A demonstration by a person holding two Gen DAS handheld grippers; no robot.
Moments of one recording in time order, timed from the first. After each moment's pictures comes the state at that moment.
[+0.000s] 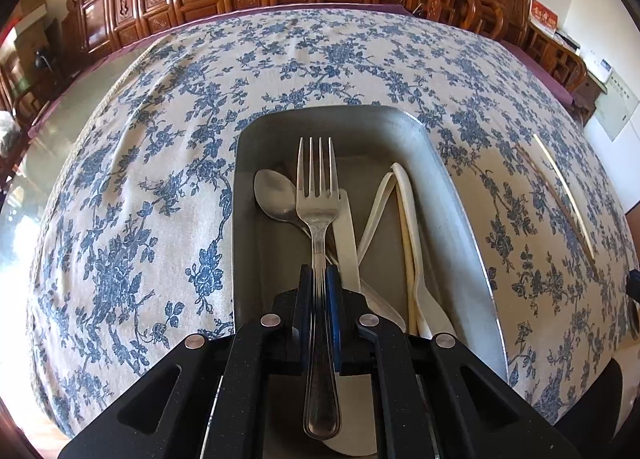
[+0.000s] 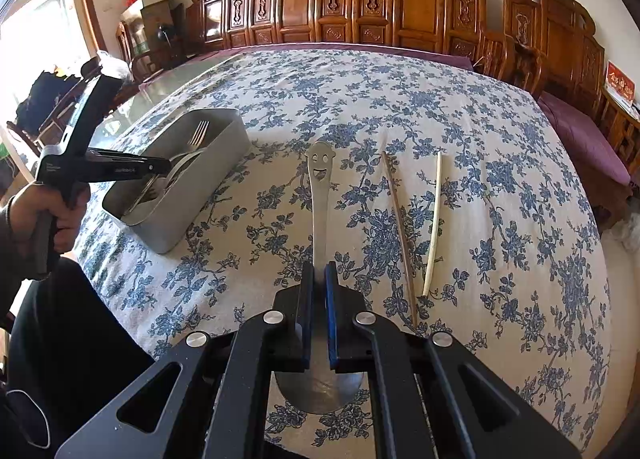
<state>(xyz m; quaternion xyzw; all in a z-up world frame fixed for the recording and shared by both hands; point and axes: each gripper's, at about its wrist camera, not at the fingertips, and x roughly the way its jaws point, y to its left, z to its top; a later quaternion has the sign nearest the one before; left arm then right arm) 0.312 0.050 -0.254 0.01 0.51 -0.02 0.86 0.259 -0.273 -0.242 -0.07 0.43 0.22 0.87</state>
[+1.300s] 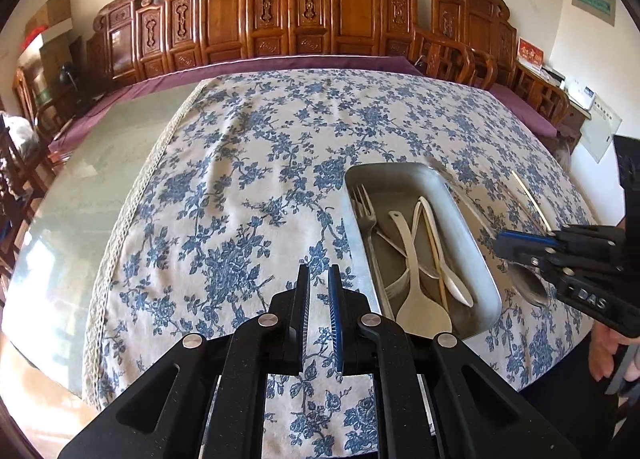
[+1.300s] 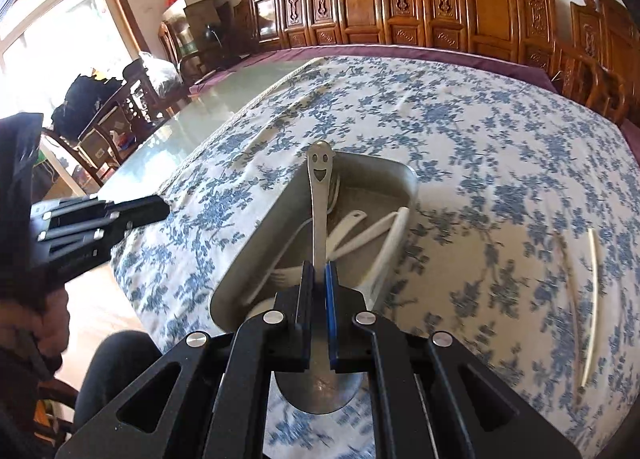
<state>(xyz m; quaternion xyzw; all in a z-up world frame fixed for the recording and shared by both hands) 0.232 0.135 -0.175 0.00 0.43 -0.03 0.90 0.297 -0.081 -0.220 -0.03 0.44 0.30 0.84</state>
